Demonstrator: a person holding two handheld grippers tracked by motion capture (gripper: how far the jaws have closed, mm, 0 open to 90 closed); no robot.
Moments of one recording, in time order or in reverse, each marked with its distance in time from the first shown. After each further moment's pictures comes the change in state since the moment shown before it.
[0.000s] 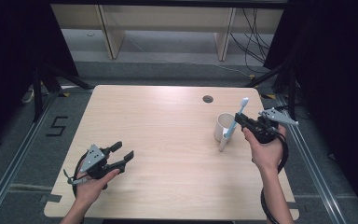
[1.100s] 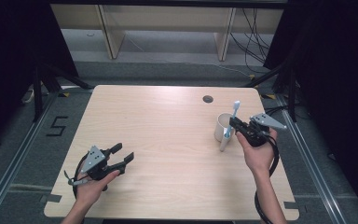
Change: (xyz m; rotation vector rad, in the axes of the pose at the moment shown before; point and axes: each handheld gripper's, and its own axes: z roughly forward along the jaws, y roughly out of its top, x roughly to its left) left arm 0.000 -0.006 0.000 0.011 0.004 -0.008; right arm 0.000 -0.024 0.019 0.010 -0.005 -0.058
